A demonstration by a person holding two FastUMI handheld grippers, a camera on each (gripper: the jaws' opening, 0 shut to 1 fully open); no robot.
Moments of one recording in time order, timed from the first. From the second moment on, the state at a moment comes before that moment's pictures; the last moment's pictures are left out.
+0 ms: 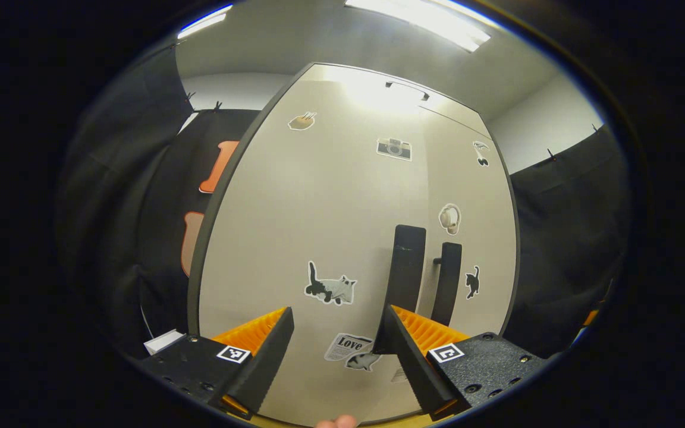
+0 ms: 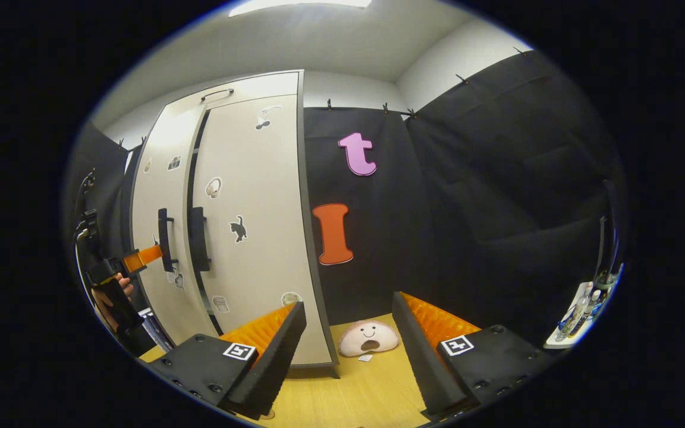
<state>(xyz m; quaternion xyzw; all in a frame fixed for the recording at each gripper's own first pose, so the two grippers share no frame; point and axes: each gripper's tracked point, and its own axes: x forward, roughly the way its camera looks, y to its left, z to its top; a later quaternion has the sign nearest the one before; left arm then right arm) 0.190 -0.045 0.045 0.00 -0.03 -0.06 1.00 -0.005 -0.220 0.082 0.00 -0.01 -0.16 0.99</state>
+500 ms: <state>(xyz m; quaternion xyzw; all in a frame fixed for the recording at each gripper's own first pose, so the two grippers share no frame) 0.204 -0.044 0.042 -0.01 -0.03 -0.05 1.00 -0.006 -0.211 0.088 0.01 -0.02 -0.15 0.99</state>
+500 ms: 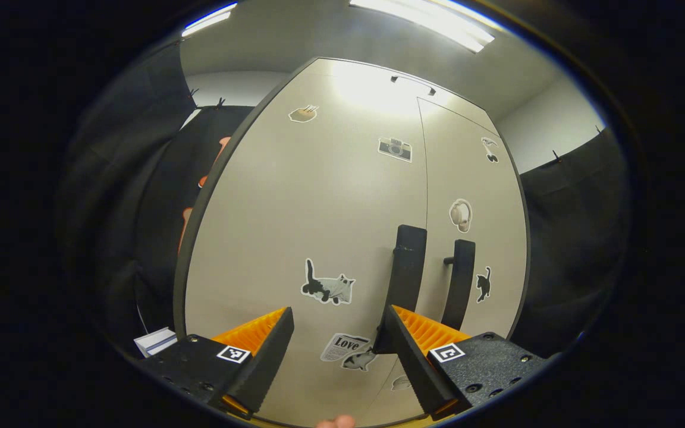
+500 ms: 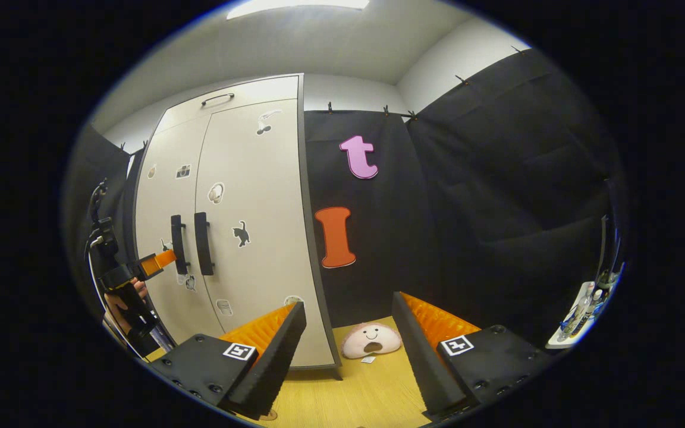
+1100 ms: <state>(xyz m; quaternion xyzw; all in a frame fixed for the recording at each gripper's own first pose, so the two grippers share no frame) 0.106 -0.006 0.075 0.02 -0.04 -0.02 1.00 0.005 -0.179 0.080 0.01 -0.01 -0.09 1.00</state>
